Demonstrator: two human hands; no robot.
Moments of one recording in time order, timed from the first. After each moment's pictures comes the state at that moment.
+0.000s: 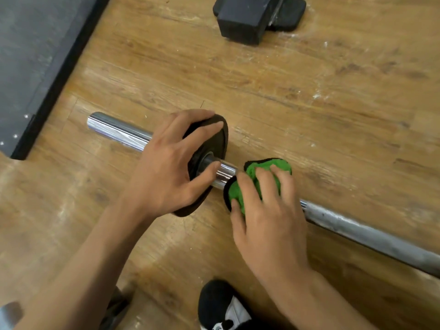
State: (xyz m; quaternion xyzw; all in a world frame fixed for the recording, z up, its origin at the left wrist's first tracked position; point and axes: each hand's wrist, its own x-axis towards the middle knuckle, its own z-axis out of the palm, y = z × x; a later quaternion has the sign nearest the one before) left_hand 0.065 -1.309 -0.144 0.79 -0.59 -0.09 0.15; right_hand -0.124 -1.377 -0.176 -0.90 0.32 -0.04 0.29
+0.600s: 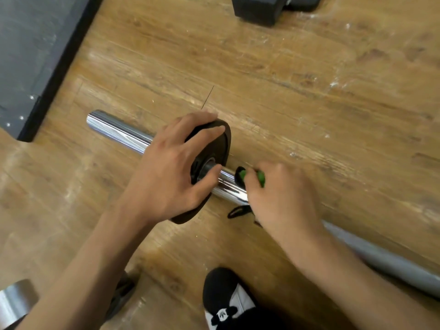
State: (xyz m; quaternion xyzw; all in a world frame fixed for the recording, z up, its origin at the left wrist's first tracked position) left_hand 0.054 -1.286 -0.142 0.81 -0.56 -0.11 0.13; right_hand -0.100 -1.405 -0.195 -0.84 0.39 0.06 0.39
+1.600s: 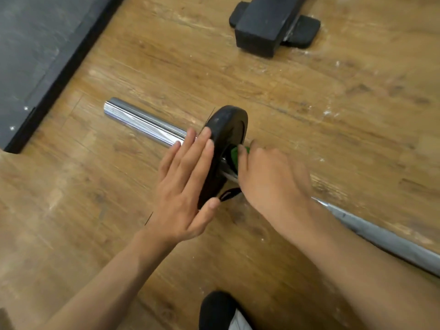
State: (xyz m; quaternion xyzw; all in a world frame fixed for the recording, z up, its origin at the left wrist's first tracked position) left_hand 0.047 -1.273 -0.191 0.77 -0.58 0.07 0.24; right_hand -0.039 -1.423 -0.190 -0.93 0.34 0.06 0.11
